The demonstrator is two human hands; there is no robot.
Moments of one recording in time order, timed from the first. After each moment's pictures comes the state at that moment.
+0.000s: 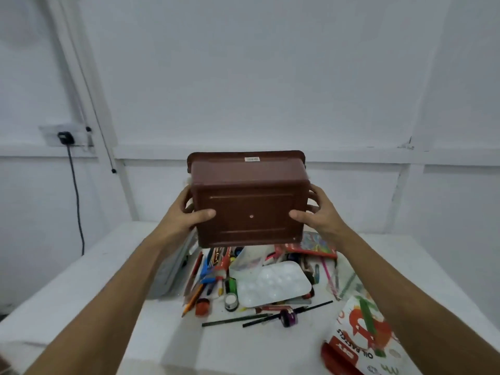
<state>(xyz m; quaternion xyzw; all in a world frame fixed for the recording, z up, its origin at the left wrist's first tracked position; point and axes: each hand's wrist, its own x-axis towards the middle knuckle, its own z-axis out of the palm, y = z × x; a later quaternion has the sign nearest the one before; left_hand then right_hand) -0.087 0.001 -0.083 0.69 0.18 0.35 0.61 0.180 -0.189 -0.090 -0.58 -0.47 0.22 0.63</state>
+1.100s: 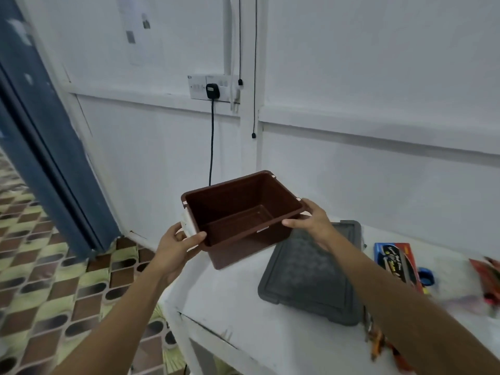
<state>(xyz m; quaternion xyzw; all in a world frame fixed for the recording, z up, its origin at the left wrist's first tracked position) -0.422 0.253 -0.217 0.43 0.44 0.45 0.65 -0.086 0.217 -0.207 -0.58 -0.46 0.40 0.55</state>
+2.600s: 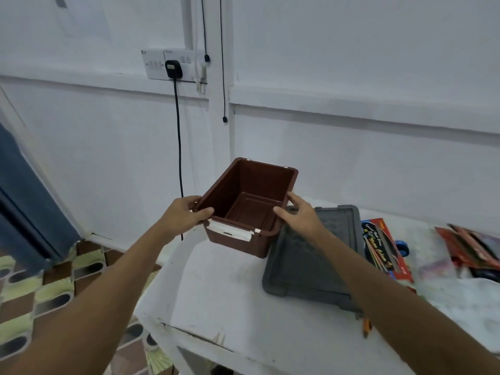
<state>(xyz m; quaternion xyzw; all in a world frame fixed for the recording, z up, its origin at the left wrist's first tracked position) -0.367 0.331 -0.204 0.71 0.45 0.26 0.47 -0.098 0.205 -0.220 -0.66 -0.49 0.27 0.50</state>
